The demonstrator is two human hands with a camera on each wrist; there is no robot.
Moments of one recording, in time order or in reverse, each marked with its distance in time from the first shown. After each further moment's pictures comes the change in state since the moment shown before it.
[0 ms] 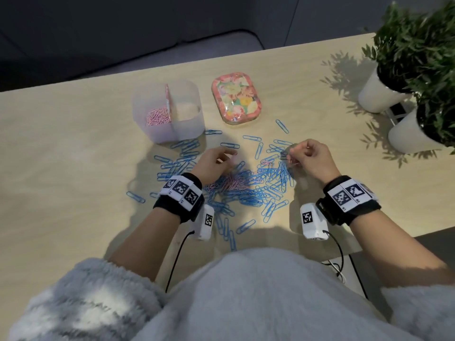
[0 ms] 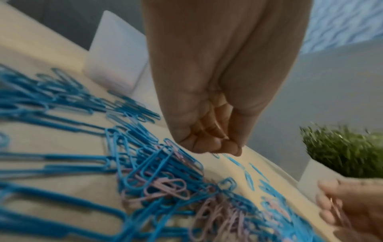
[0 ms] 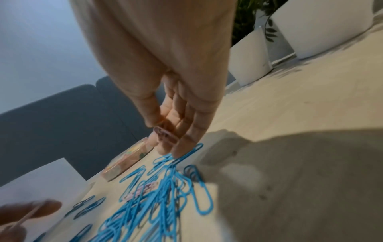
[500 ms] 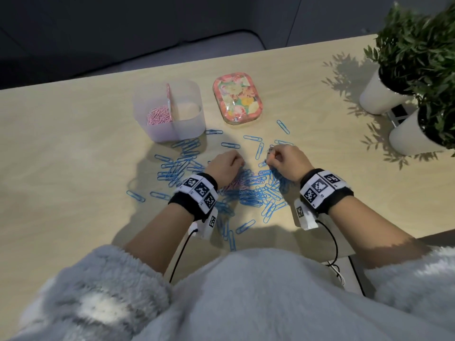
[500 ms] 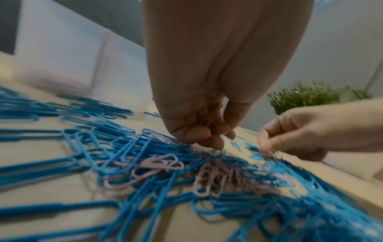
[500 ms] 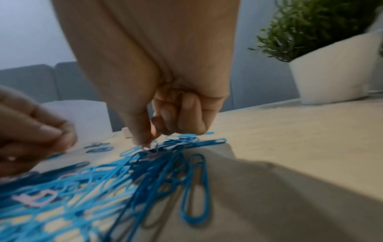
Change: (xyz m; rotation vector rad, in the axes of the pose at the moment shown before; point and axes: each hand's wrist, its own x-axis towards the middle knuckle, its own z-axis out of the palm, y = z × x) left_hand 0.002 0.010 0.020 0.342 -0.030 0.008; right_hand 0.014 0.001 0.032 -0.802 -0.241 -0.181
